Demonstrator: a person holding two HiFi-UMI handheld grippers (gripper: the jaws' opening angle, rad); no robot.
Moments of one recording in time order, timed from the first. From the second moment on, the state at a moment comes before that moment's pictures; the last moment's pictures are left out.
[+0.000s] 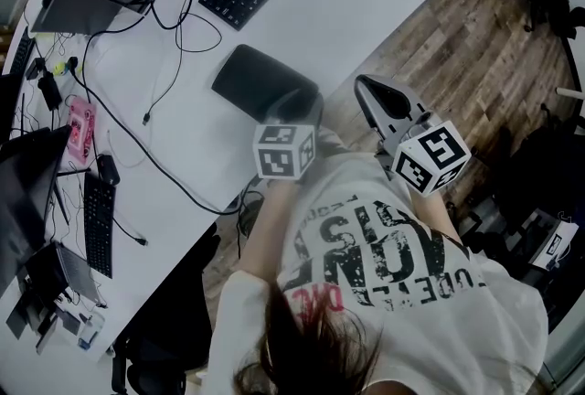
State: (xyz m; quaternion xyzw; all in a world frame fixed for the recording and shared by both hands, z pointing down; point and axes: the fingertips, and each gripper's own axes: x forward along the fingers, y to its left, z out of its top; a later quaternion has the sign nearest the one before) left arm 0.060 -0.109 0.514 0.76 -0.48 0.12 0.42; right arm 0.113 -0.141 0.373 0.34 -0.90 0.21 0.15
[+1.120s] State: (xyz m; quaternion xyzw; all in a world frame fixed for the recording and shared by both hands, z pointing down) left arm 0.034 -0.112 0.478 0.76 -0.53 0.10 0.37; right arm 0.115 -0.128 0.363 0.35 -0.91 0.20 0.15
